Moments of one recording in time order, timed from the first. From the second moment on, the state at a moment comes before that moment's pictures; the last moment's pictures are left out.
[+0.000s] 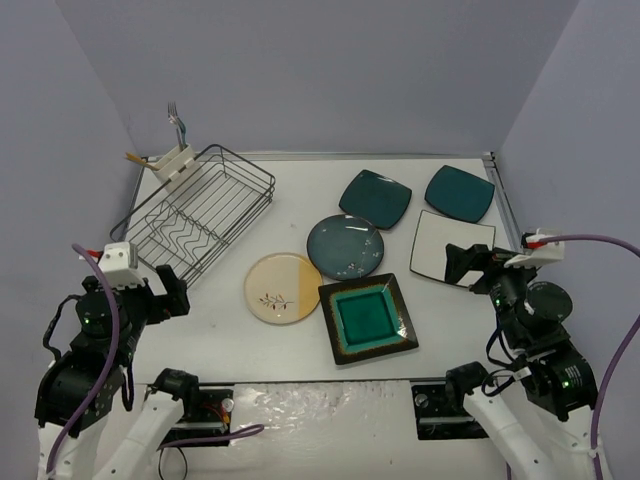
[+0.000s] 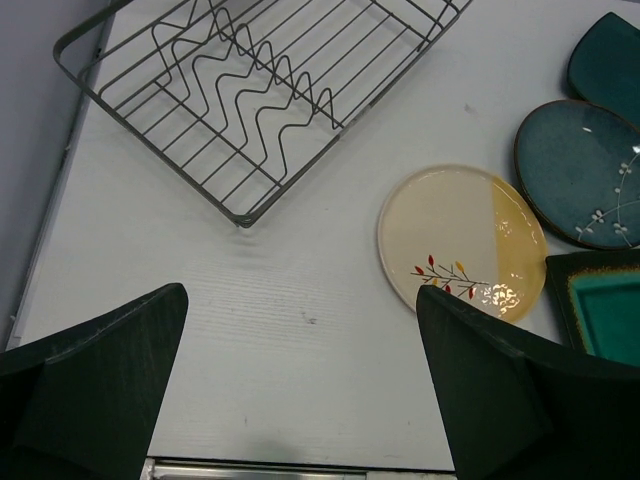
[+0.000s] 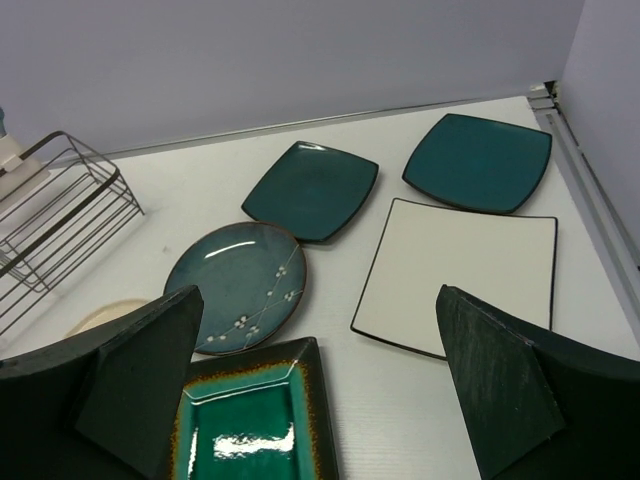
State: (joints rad) left arm -0.24 0.46 1.07 -1.03 -0.25 -0.25; right arm 0.30 0.42 0.93 -0.60 0.23 0.25
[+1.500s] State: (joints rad) left arm -0.24 0.74 1.04 -1.00 -0.02 -0.39; right arm 1.08 1.76 1.07 -0.38 0.40 1.26
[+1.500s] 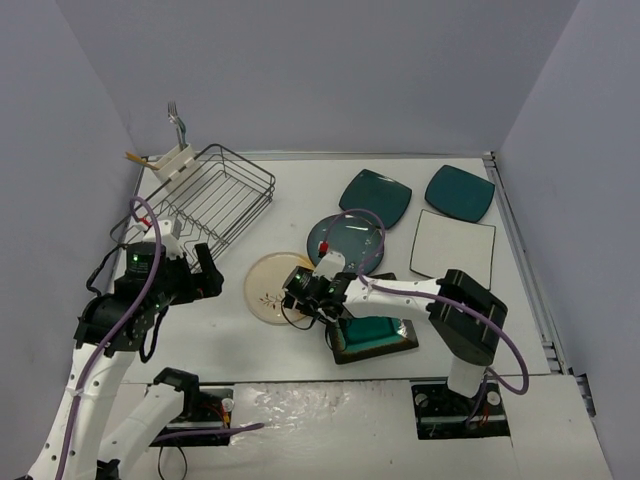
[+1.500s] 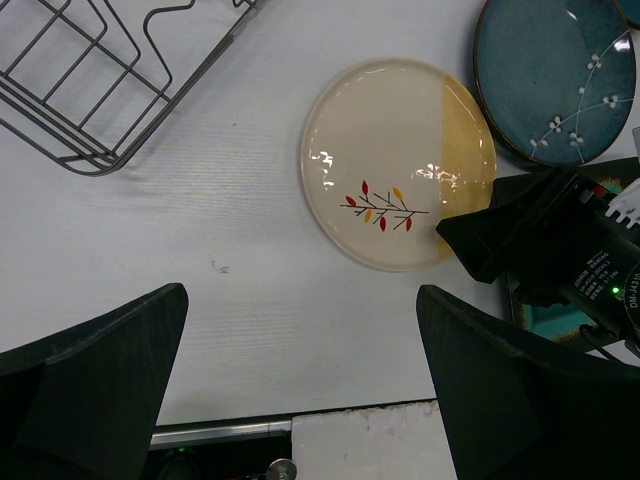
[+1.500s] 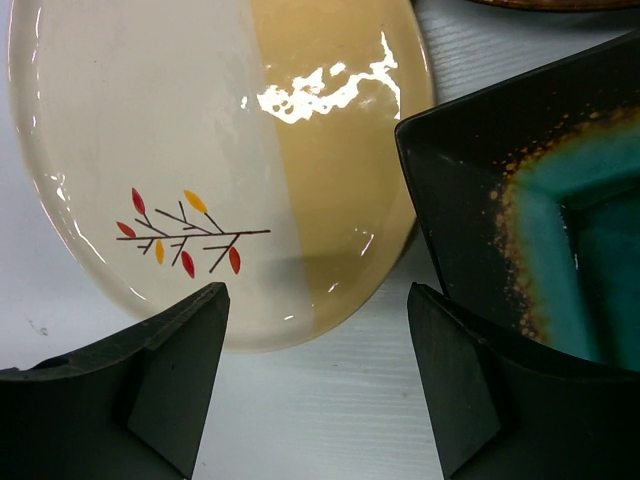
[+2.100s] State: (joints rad) left arm -0.24 0.74 0.92 -0.93 0.08 -0.48; right arm 1.06 1.78 0.99 -0.29 0.40 1.40
